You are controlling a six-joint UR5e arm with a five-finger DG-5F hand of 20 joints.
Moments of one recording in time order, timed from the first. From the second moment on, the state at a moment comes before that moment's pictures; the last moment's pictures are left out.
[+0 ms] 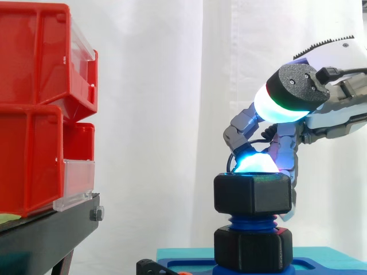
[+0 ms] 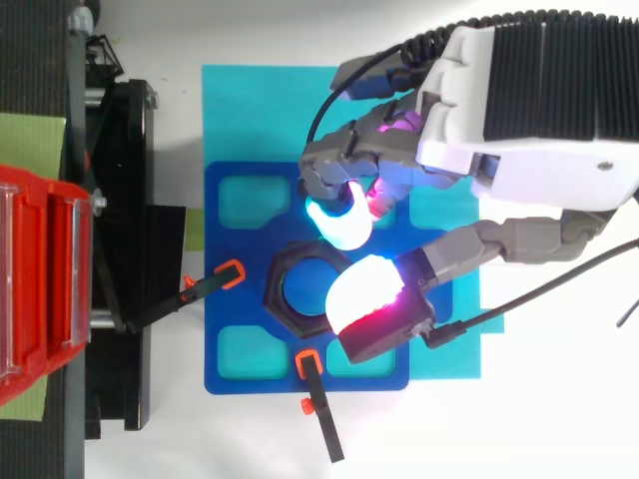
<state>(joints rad) 0.14 -2.16 -1.13 -3.19 -1.43 -1.05</state>
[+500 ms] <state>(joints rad) 0.09 -2.12 -1.10 -3.26 -1.46 -1.11</state>
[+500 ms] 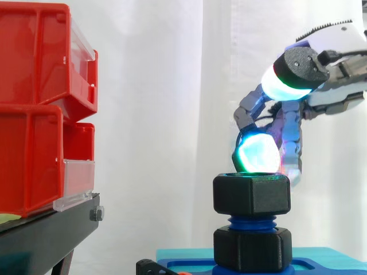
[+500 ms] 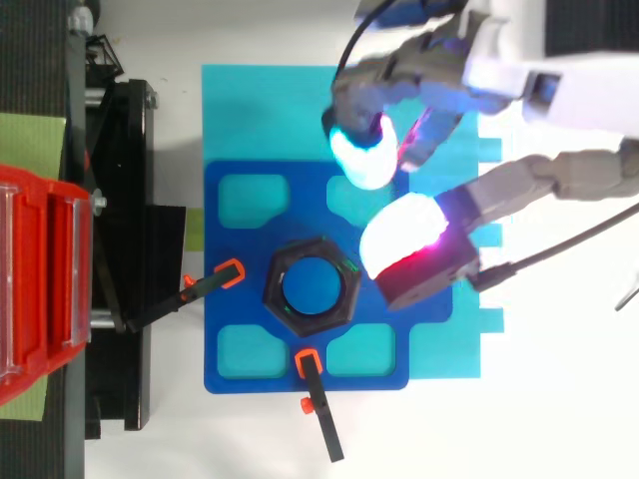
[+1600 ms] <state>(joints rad) 0.17 -2.18 -1.09 -3.17 -1.46 -1.13</state>
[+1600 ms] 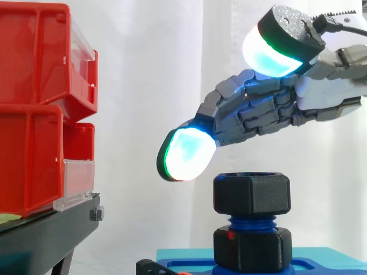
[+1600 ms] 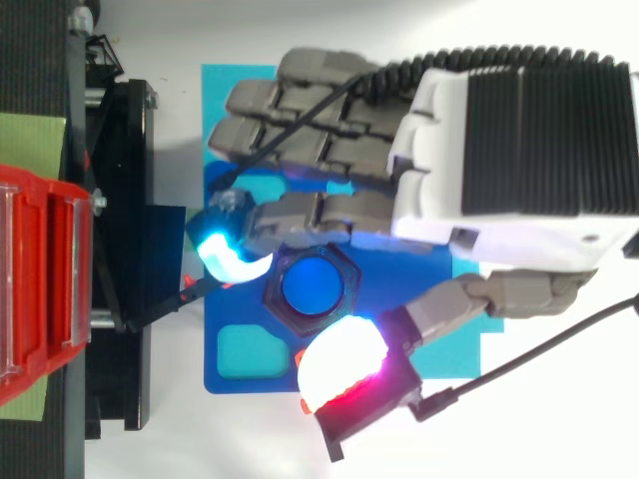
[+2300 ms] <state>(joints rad) 0.19 -2.19 -1.12 -3.16 -1.46 -1.12</state>
